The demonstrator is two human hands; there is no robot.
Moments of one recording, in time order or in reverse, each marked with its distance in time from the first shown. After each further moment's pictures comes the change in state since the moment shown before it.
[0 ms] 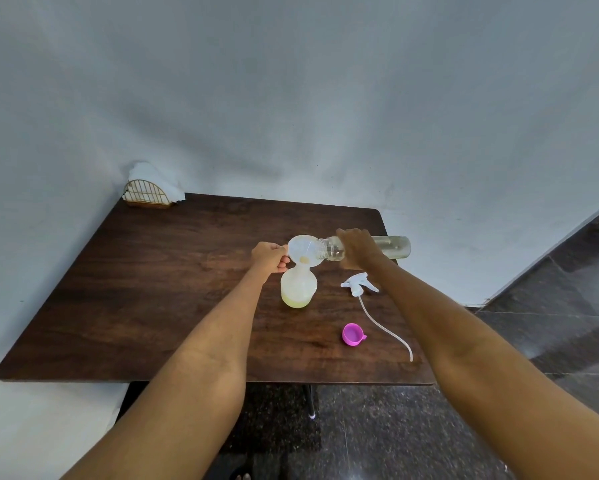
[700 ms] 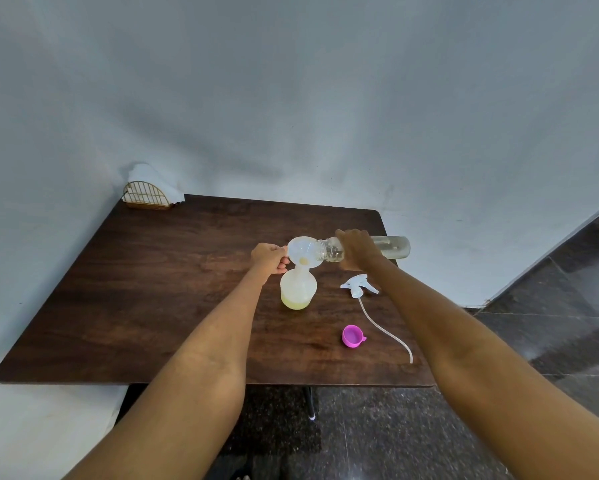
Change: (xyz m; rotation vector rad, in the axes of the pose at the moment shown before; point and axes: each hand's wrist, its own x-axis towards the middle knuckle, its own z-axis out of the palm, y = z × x) left_hand 0.002 0.000 0.000 -0.014 0.001 -0.011; right_hand 0.004 0.003 0.005 0.026 0.020 -0.009
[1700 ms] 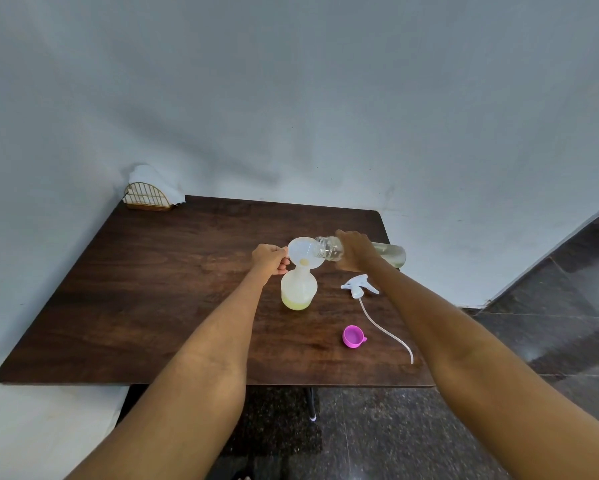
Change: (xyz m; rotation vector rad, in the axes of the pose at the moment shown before) left_hand -0.001 0.000 0.000 -0.006 -0.010 0.001; right_hand -0.004 -0.007 -0.004 0.166 -0.018 0.069
